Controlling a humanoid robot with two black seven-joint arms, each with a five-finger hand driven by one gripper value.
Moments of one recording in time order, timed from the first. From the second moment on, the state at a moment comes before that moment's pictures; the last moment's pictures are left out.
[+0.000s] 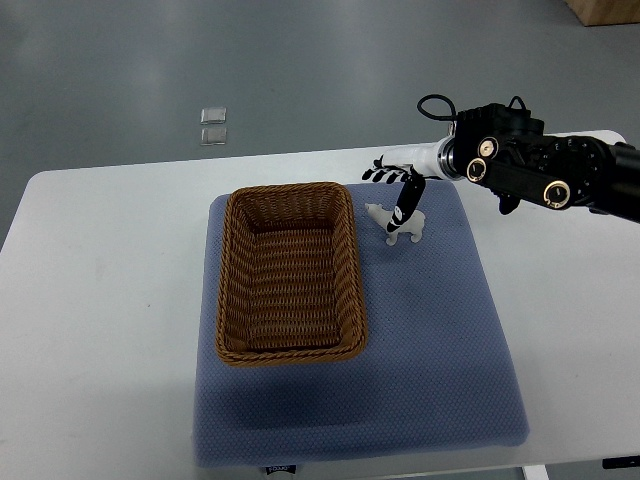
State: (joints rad) left arm -0.04 0.00 -0.17 -0.18 0.04 -0.02 0.14; right arm 1.29 -0.26 -0.11 0.84 -0.84 0.25 -0.21
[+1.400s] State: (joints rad) left arm -0.04 0.00 -0.17 -0.18 0.04 -0.02 0.14; right arm 1.33 -0.31 -0.11 0.84 -0.91 0.25 -0.20
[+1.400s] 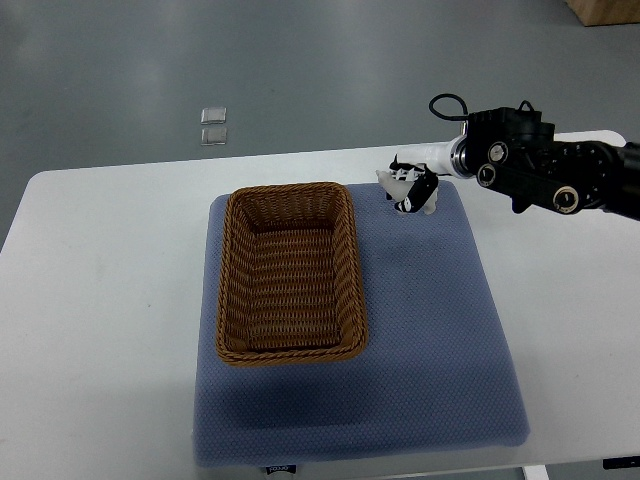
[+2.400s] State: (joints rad) left arm -0.04 0.00 -0.17 -0.18 0.04 -0.02 0.14; right arm 1.63 -0.07 -0.19 0.99 -0.84 0.30 -0.20
